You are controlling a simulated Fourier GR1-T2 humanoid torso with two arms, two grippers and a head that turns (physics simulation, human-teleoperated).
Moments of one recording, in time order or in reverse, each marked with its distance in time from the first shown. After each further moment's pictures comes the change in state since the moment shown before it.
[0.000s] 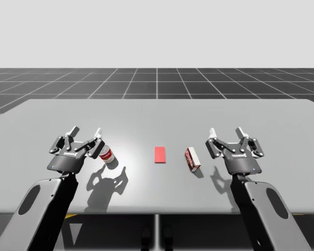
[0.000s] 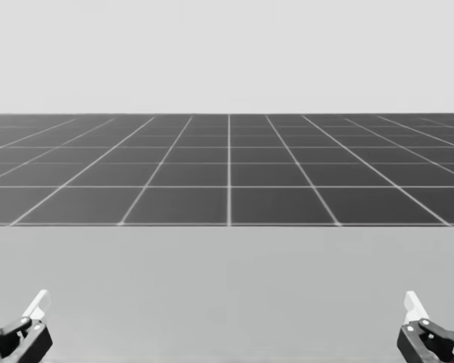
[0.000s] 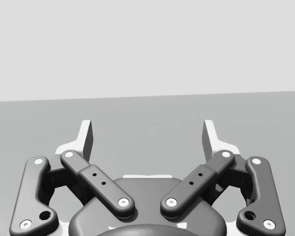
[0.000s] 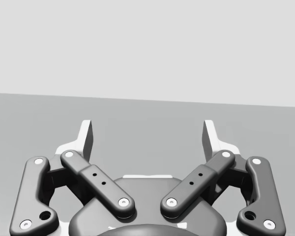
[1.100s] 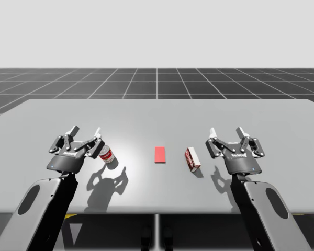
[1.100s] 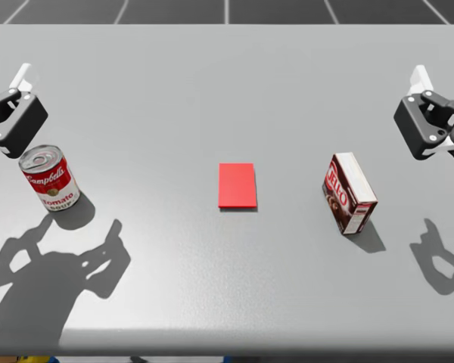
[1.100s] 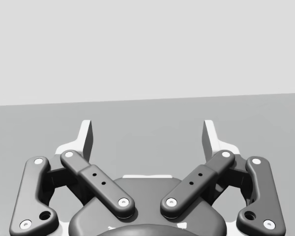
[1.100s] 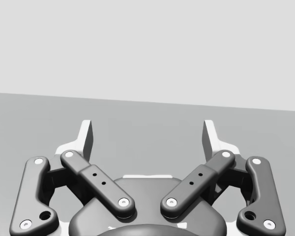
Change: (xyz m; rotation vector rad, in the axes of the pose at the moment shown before) left arm 0.002 0.000 0.000 -0.008 -0.010 -0.004; right arm 0.001 0.001 0.000 -0.009 -0.006 0.023
